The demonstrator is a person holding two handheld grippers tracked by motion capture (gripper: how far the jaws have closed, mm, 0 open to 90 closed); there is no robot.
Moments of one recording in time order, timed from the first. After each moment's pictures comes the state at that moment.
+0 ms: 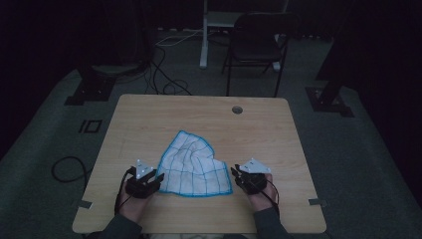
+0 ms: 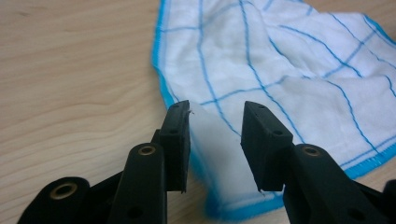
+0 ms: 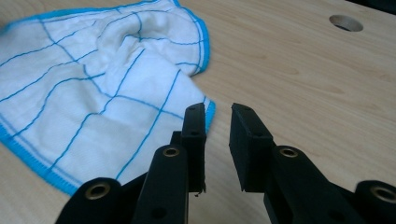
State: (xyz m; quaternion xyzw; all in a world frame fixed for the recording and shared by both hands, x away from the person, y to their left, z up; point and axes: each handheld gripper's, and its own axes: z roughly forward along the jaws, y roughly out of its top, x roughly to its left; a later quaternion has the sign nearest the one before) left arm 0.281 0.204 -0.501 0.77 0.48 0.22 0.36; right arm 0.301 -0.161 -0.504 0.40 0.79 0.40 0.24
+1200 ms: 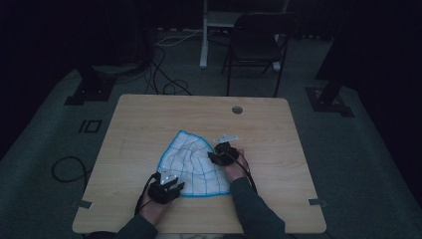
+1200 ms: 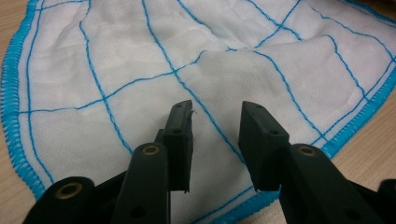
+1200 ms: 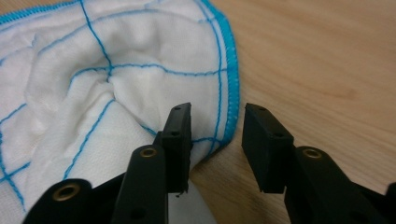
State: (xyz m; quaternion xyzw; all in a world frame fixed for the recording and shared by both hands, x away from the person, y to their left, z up) left arm 0.285 0.147 -0.540 0.82 0.42 0.17 0.35; right arm 0.415 -0.091 -0.538 0.42 0.82 0.36 0.15
